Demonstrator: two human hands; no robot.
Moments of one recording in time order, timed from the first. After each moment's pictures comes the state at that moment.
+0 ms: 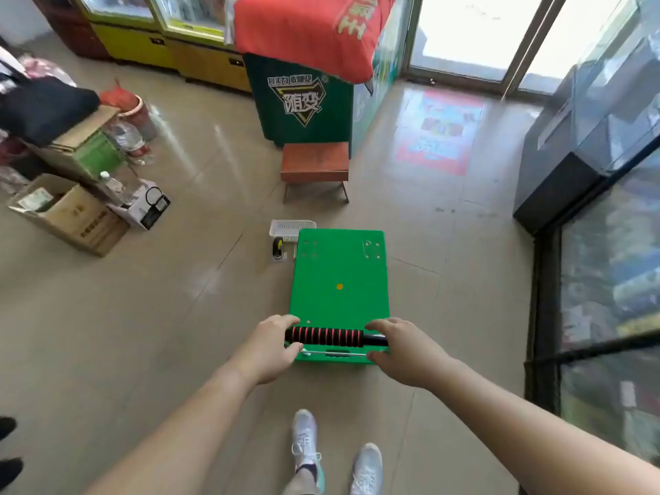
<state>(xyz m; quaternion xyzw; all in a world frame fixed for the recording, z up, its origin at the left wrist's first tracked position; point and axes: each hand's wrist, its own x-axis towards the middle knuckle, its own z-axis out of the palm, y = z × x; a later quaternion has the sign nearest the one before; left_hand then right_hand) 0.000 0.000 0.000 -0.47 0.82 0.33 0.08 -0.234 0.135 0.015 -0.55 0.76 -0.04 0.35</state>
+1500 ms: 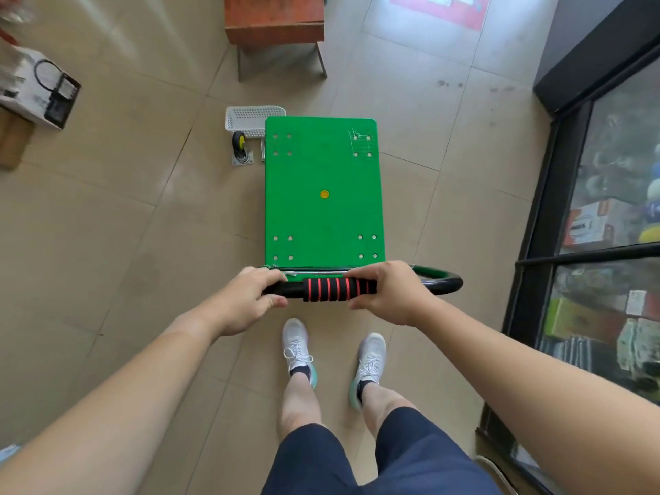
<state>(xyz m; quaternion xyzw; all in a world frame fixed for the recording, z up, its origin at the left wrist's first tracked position) -0.017 -0.059 -0.151 -0.35 0.81 0.44 0.16 -0.267 0.091 -0.122 -0.49 0.75 -0.10 0.43</state>
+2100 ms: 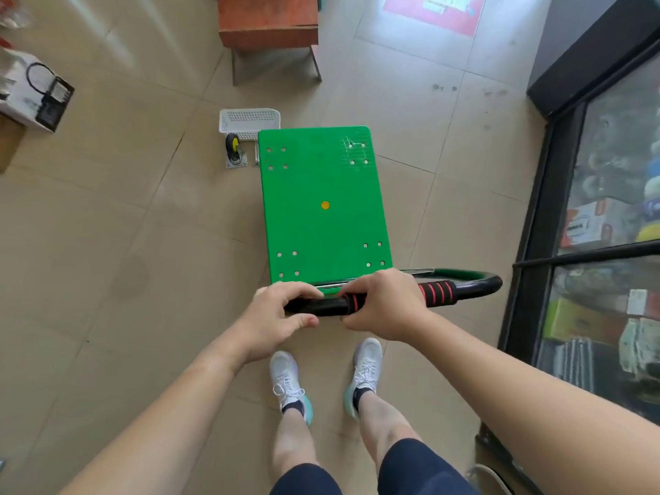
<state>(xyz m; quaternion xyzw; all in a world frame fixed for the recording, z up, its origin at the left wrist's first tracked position) -0.046 0.007 -0.162 -0.37 0.77 0.51 0.04 -0.251 0.110 -0.125 -0.53 0.78 -0.05 0.34</state>
